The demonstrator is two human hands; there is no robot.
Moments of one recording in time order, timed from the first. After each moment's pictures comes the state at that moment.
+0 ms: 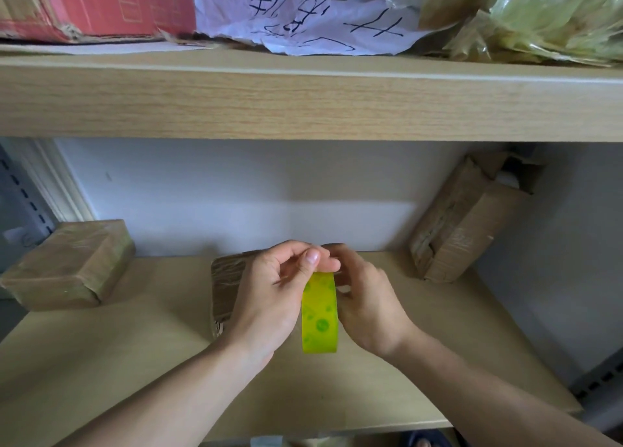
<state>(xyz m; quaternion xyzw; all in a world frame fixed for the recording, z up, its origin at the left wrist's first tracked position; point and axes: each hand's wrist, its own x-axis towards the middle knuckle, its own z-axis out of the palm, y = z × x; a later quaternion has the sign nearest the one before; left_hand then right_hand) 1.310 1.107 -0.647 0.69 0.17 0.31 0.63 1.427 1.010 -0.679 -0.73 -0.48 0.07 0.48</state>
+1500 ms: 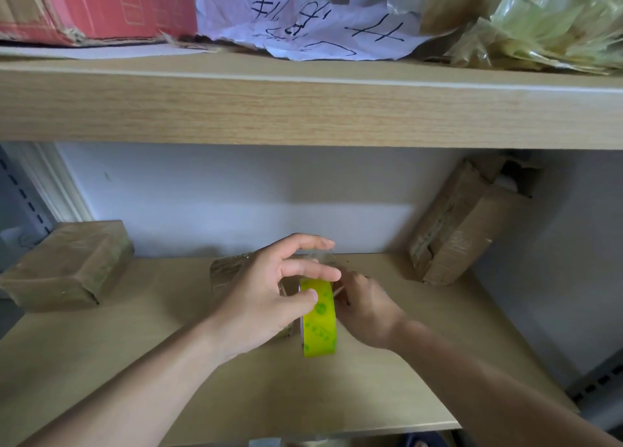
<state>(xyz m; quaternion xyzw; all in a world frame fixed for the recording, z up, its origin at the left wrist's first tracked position) 1.293 1.133 -0.633 0.82 0.10 0.16 0.55 1.453 1.015 -0.697 -0.80 -0.49 0.12 0.33</state>
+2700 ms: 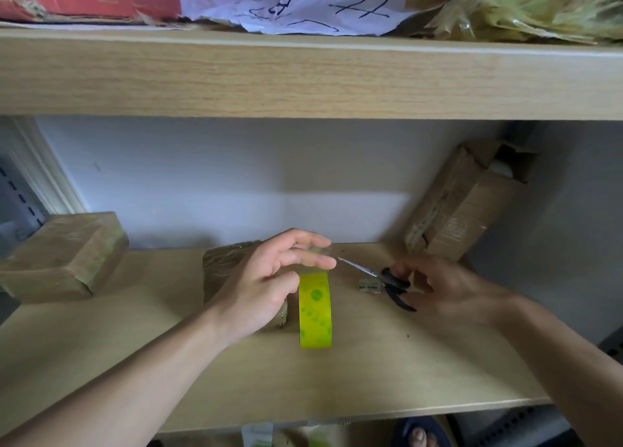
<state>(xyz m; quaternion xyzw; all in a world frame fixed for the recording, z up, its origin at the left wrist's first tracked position) 1.305 1.134 -0.651 0.80 0.06 0.18 0.57 1.524 0.921 -0.663 -0.82 -0.49 0.19 0.22</state>
